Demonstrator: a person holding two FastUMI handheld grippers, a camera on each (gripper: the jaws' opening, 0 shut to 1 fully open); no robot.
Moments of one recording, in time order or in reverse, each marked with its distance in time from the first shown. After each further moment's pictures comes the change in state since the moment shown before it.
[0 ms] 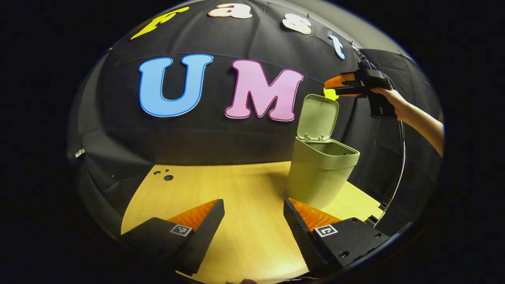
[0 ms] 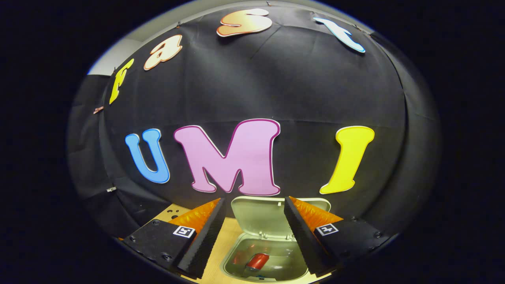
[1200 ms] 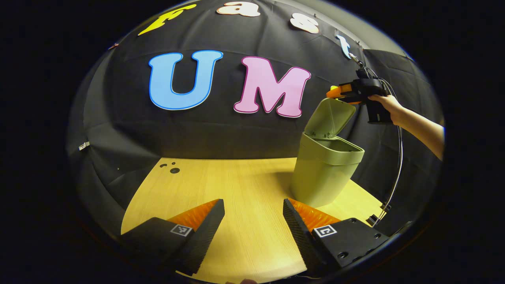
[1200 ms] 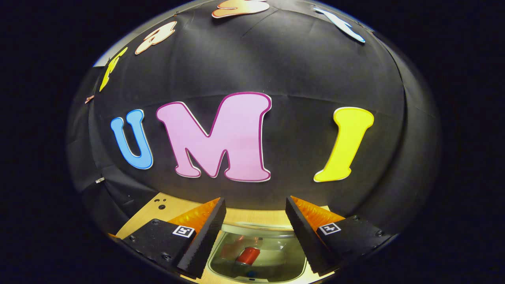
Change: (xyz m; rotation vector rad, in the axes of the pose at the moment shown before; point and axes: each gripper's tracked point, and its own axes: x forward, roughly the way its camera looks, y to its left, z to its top) left arm -0.009 0.002 -0.013 -0.022 0.029 0.012; right arm 0.012 -0.016 -0.062 -0.046 0.144 -0.055
